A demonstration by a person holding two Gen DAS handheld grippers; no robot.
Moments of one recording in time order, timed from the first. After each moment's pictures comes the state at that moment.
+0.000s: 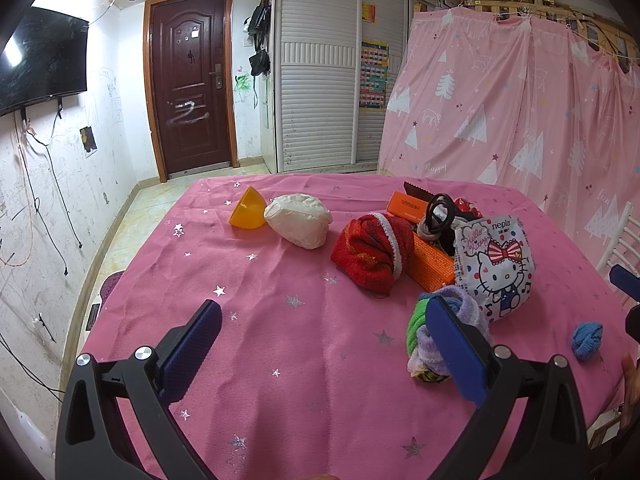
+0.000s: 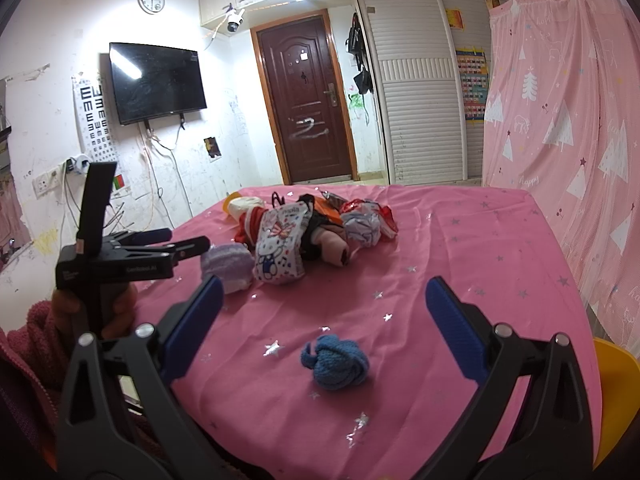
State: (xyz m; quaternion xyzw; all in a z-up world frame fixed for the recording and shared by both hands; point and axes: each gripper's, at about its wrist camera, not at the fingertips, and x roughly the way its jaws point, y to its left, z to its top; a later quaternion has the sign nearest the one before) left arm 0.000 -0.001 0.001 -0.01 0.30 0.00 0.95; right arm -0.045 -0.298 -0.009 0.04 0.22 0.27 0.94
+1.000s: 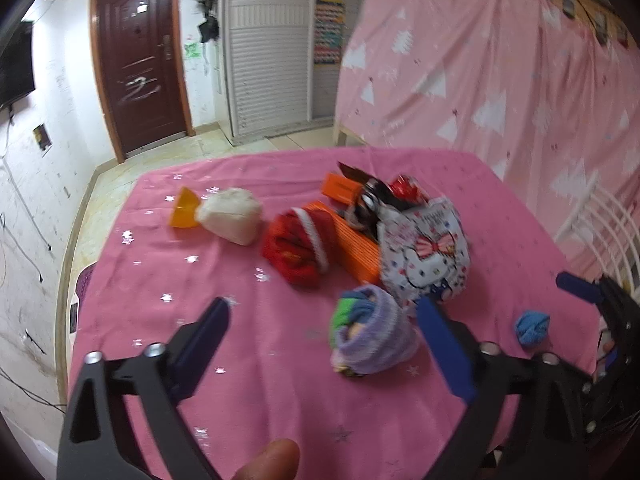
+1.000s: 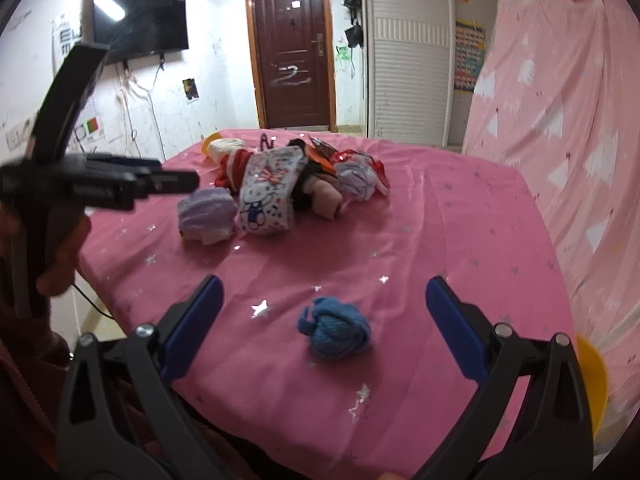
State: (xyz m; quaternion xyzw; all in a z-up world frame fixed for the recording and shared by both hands) left arm 0.018 -0.040 0.018 0.02 0.39 -0.08 0.92; right arm -0.041 -0.276 -0.022 -0.03 0.31 0.22 0.92
